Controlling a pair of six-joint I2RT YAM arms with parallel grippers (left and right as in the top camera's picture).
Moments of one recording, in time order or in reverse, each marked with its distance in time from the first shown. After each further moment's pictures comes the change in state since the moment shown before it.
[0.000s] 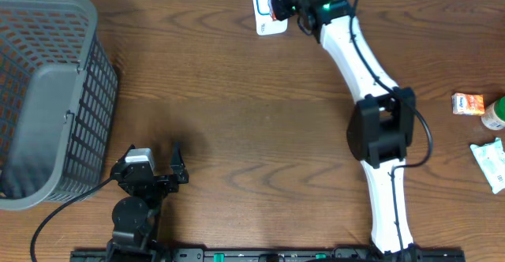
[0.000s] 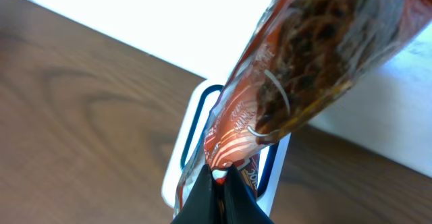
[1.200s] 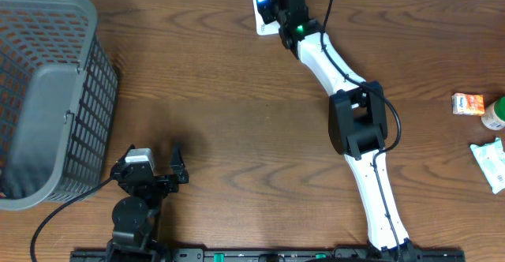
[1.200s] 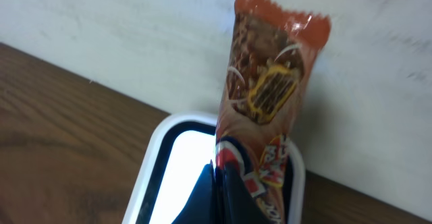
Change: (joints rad) left arm 0.000 0.000 0.000 0.000 0.000 0.000; right arm 0.048 0.189 0.044 0.324 0.203 -0.029
